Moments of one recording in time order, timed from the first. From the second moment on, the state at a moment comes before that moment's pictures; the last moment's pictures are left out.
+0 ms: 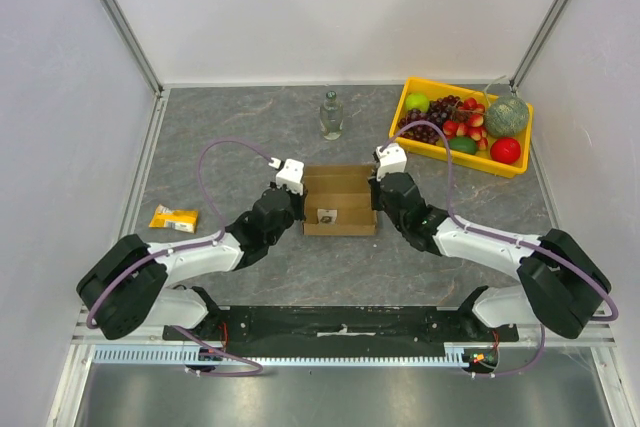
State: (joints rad) left arm -0.80 1.31 0.49 0.50 -0.37 -0.18; right arm 0.74 1.34 0.63 0.27 0.38 0.24
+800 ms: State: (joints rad) left arm -0.89 1.24 0.40 0.53 -0.45 -0.24; right arm 0.88 1.33 0.56 0.37 0.63 0.32
